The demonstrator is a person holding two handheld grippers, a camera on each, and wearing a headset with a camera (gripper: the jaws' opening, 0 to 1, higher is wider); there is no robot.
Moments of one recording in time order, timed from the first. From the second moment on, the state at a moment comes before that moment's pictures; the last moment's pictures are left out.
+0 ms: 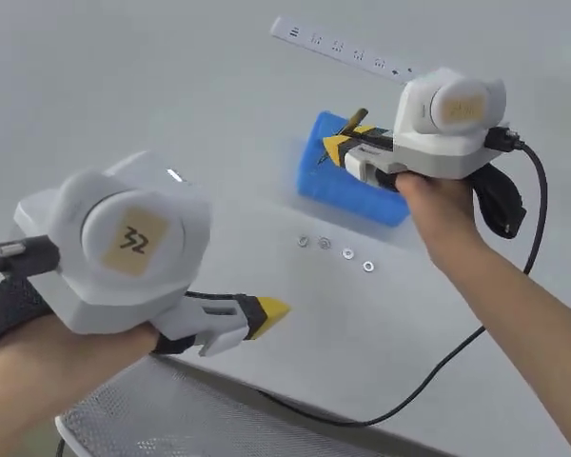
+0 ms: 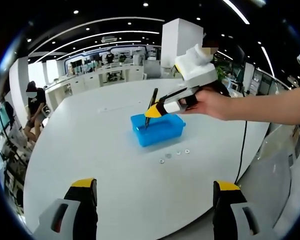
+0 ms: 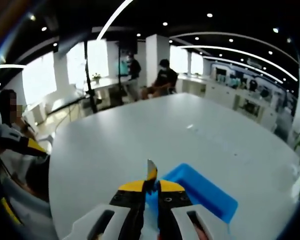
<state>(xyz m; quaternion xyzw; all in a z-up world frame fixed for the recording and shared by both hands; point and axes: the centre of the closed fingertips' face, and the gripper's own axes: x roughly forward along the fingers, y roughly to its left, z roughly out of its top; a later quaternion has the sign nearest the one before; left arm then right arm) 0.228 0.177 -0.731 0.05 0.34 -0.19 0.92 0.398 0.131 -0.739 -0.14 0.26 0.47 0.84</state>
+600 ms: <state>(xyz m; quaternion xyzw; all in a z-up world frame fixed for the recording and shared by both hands) 0.222 0.180 -0.736 0.05 0.35 -0.19 0.92 0.341 0.124 -0.778 -0.14 0.31 0.48 0.81</state>
